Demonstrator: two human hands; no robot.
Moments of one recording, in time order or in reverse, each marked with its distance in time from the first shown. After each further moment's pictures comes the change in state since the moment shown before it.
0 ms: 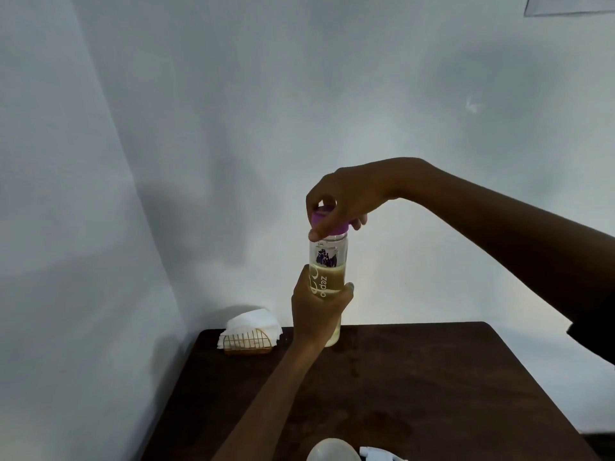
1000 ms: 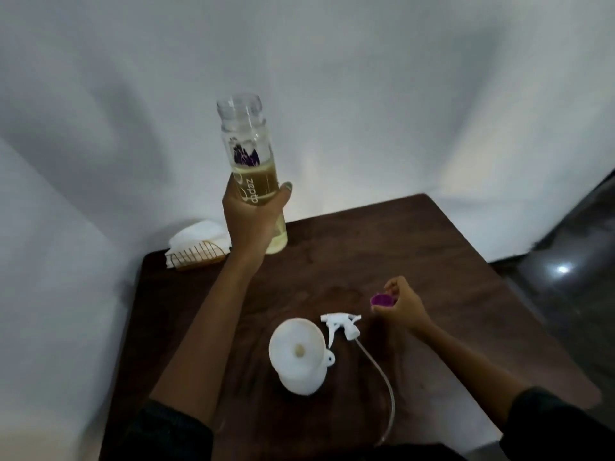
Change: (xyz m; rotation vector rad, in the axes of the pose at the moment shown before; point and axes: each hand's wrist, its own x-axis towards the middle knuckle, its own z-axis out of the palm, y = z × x) left_hand 0.000 -0.022 0.000 -0.101 -0.004 -0.066; right_hand -0.112 0.111 0.440 0.915 0.508 0.885
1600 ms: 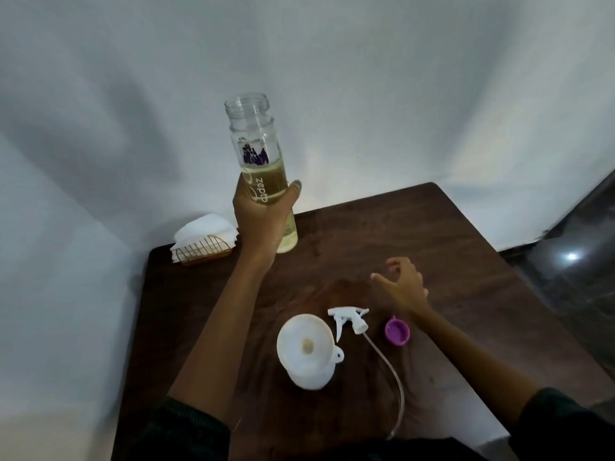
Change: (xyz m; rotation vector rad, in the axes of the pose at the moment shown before) left_hand -0.003 -0.010 0.004 0.027 -0.018 -0.054; right_hand -0.003 -0.035 0.012 0.042 0.170 0.059
